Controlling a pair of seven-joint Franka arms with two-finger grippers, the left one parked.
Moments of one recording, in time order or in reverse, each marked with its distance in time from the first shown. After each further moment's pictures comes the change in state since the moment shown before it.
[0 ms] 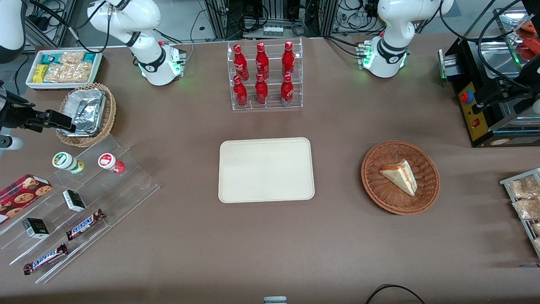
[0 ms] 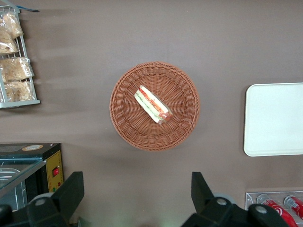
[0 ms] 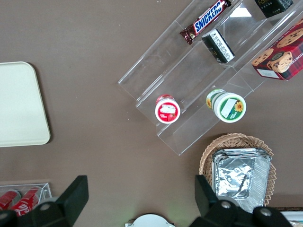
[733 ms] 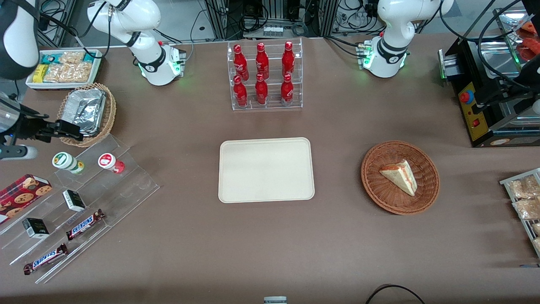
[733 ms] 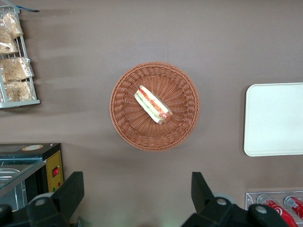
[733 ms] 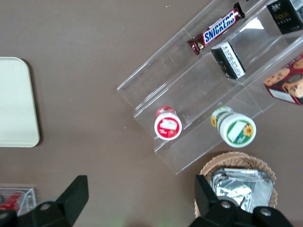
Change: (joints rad) arm -0.004 0.018 -0.003 -0.107 0.000 0.145 -0.102
